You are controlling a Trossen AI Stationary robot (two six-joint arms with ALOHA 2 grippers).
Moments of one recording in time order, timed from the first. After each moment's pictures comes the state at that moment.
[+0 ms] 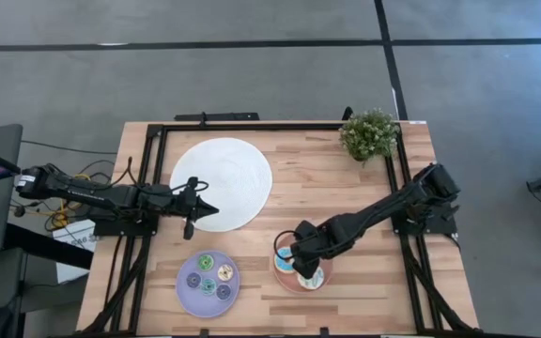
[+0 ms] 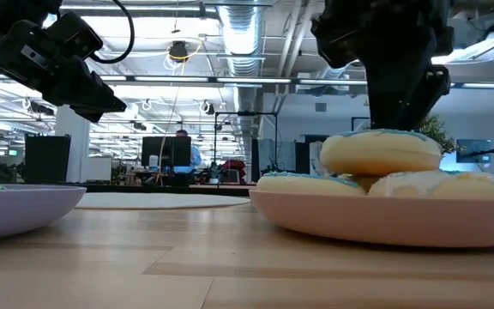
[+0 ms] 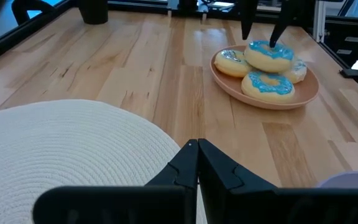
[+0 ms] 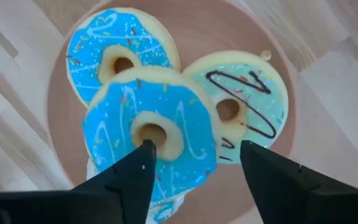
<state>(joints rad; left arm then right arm) -0.10 0.63 0.18 0.12 -0.12 -0.12 0.41 1.81 1.32 -0.88 0.06 1.04</state>
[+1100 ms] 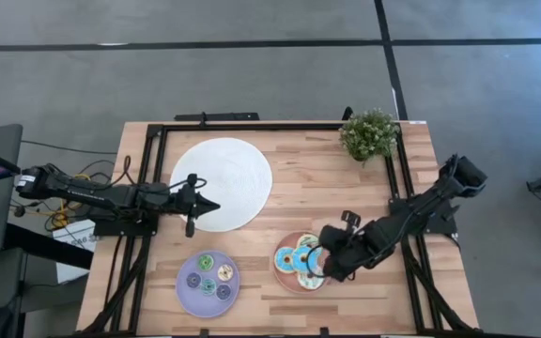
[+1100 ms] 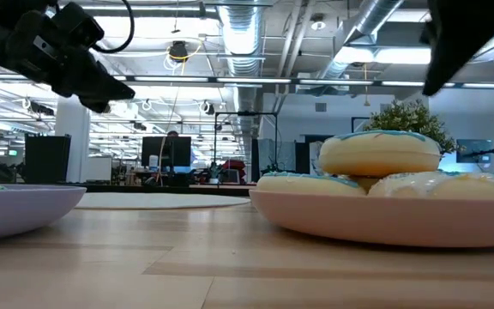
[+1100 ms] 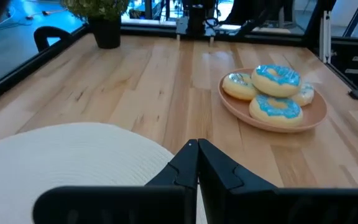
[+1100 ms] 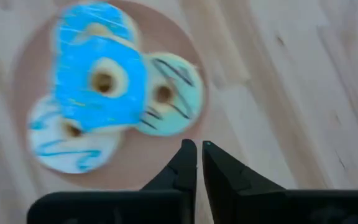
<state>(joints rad) -0.10 0.63 0.18 0.19 -0.17 -0.10 0.59 1.58 1.22 -1.01 0.38 0.86</state>
